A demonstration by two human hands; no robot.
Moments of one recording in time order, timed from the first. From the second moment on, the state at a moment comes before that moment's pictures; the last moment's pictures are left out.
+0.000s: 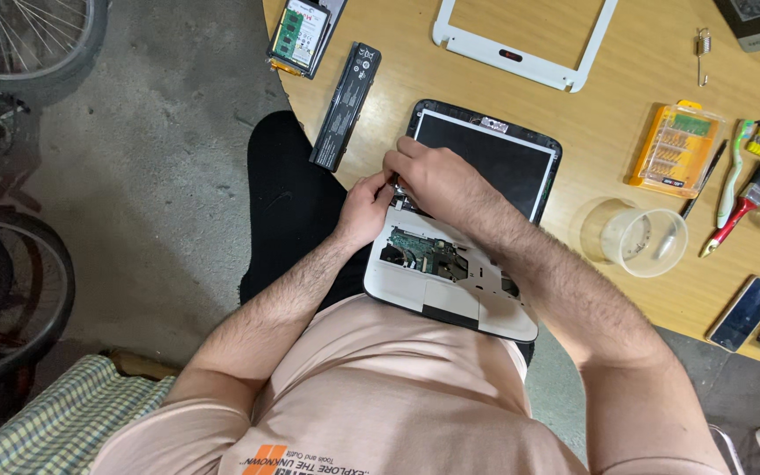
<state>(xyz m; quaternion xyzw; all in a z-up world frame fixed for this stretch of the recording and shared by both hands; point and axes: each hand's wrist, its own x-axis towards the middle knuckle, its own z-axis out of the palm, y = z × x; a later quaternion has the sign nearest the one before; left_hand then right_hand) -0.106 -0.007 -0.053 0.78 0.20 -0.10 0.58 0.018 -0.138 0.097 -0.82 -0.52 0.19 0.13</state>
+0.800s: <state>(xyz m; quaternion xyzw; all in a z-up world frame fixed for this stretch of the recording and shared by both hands) -0.092 -0.025 -0.051 0.74 0.30 -0.07 0.59 0.020 -0.144 0.088 -0.82 -0.51 0.18 0.16</state>
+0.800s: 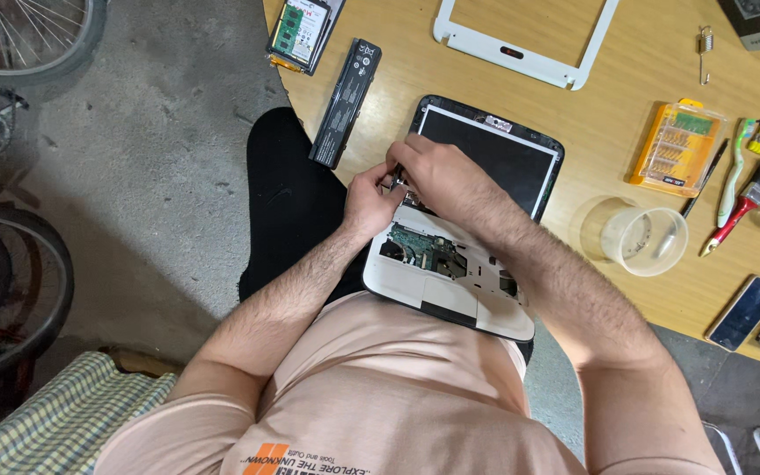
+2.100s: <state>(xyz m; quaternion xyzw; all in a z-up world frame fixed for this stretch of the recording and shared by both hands) -0.091 -0.023 -0.037 0.76 0.29 -0.07 0.58 0.020 -0.171 0.090 -0.86 -0.36 0.22 0.30</state>
